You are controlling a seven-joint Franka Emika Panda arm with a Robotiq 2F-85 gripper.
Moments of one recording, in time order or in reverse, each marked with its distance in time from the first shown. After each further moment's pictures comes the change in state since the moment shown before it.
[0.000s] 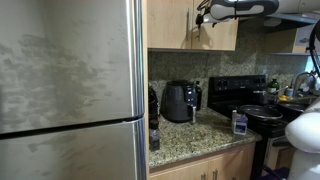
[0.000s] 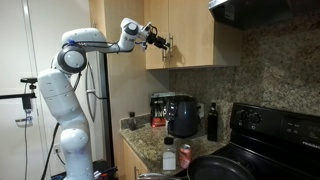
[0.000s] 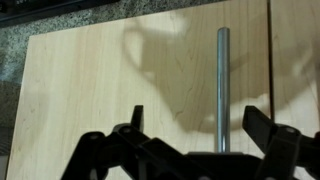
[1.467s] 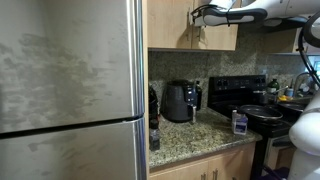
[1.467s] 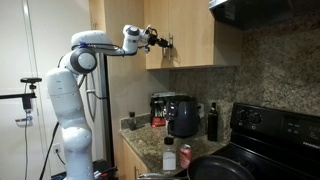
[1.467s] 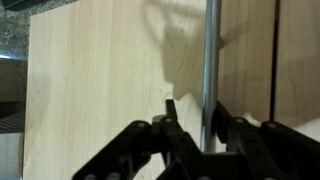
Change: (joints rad) arm 0.137 0.111 -0.032 0.087 -0.316 -0.059 0.255
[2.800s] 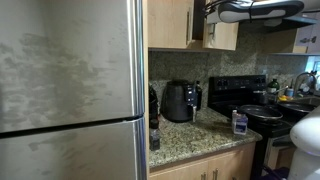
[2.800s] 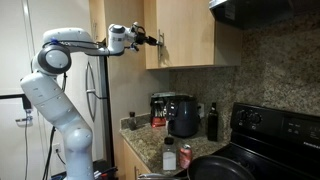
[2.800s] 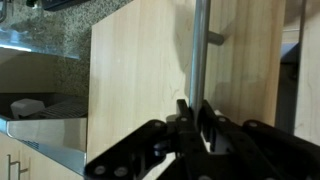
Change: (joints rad) arm 0.030 -0.308 -0.021 -0.304 -0.016 -0.044 0.051
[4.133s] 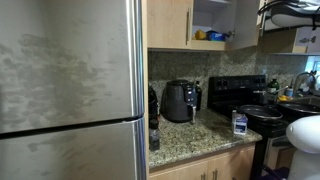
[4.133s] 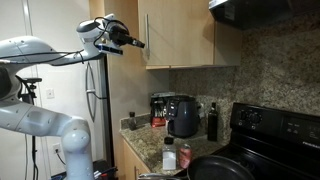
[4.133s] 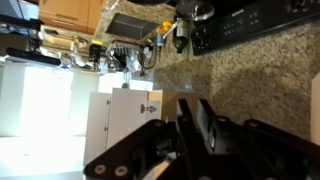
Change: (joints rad) arm -0.129 -0.570 -0.154 -0.459 -0.011 -0.325 -0.045
